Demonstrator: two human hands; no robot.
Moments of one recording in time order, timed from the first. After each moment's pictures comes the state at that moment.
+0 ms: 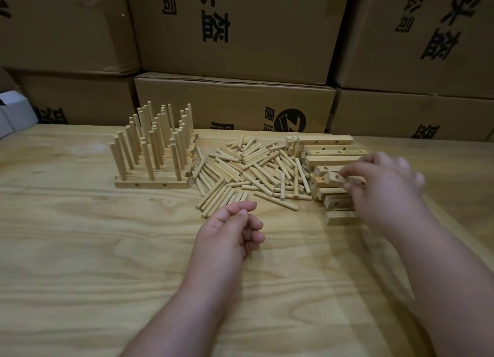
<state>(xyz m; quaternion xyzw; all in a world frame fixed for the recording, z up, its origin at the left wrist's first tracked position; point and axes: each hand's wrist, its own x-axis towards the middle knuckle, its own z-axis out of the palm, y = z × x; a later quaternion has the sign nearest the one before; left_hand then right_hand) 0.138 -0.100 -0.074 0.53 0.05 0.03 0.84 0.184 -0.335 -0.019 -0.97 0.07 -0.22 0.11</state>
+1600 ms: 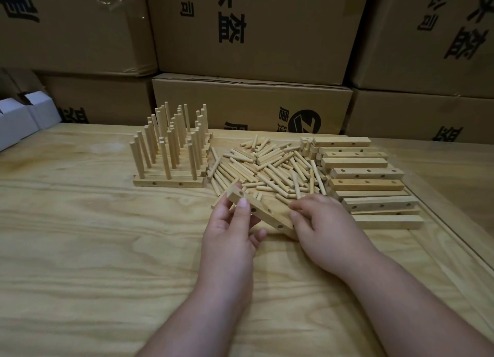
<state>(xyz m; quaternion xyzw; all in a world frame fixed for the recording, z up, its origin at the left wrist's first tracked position) 0.145 -0.099 -0.082 0.46 0.07 0.11 0.88 0.177 -0.255 -0.070 -0.97 -0.09 -0.13 0.20</state>
